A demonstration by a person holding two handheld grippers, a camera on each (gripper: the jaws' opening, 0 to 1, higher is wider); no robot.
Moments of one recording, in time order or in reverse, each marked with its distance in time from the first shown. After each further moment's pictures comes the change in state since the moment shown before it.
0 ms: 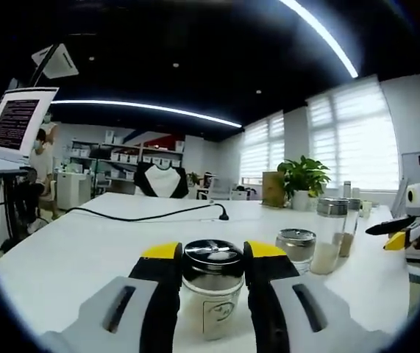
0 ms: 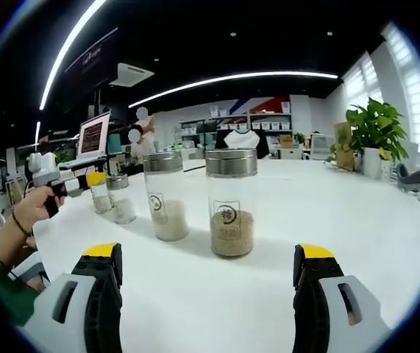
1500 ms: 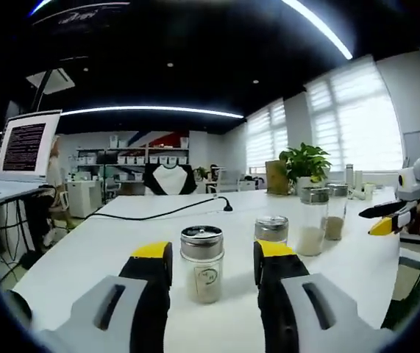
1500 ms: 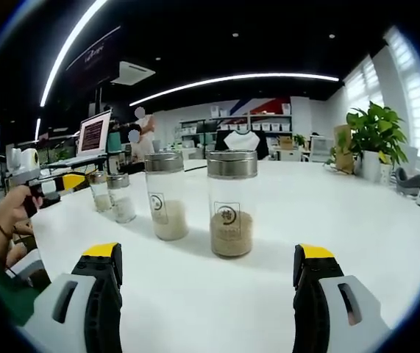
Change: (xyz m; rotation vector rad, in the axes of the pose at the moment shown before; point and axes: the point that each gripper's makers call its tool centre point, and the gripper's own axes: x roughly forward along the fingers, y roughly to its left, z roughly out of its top) left arm -0.055 -0.019 0.004 0.076 0.072 0.068; right arm -0.004 0.001 0.002 -0.009 -0.008 -0.005
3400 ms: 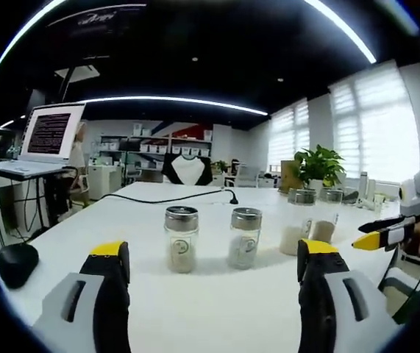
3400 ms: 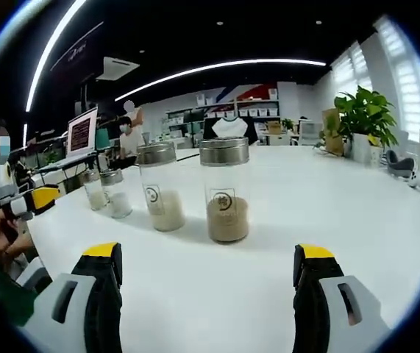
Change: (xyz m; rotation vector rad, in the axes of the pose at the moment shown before) left arm -0.035 -0.038 -0.002 -0.081 0.016 0.135; right arm -0.008 -0.001 -0.010 0.063 0.080 -0.060
